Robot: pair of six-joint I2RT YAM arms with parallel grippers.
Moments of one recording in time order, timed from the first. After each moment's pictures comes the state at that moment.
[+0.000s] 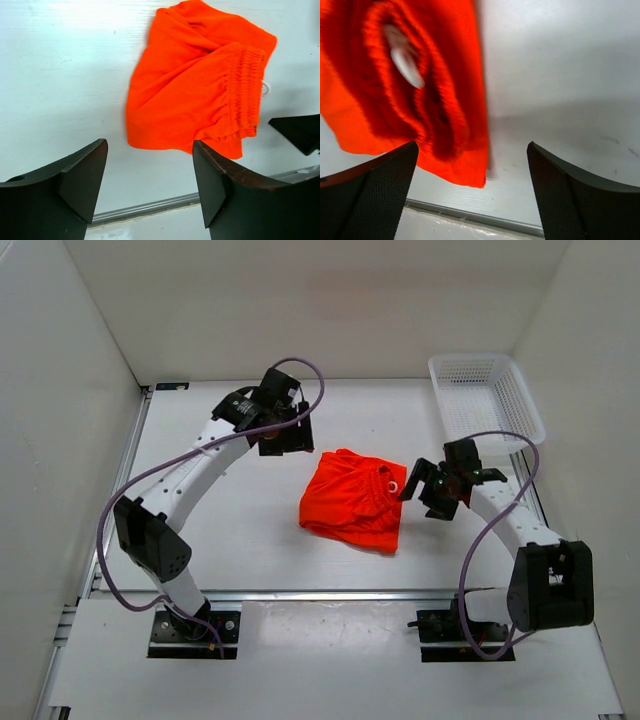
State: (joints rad) left arm -0.63 1.72 1.80 -1.02 -0.09 -0.57; right arm 0.15 1.28 0.79 -0.59 -0.22 0.57
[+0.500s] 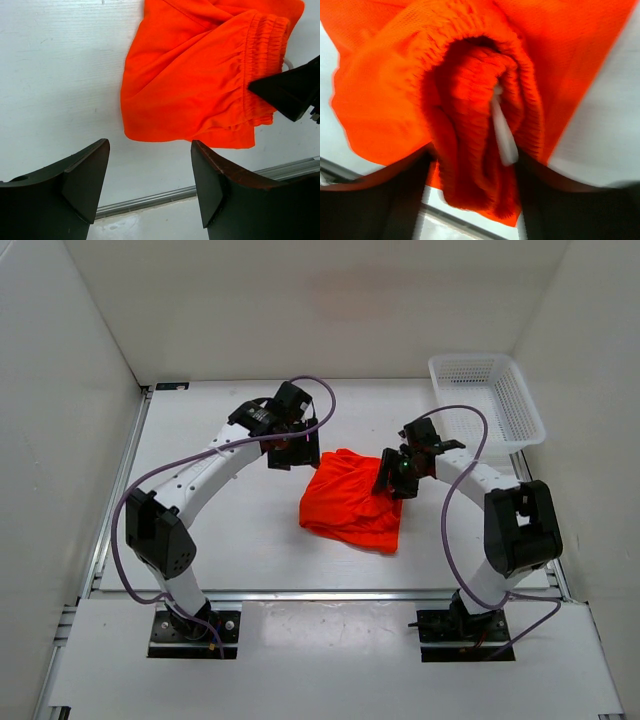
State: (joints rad) left arm -0.63 1.72 1.70 -0.99 -0.06 -0.58; right arm 0.32 1.64 1.08 -0.55 -0.29 0.47
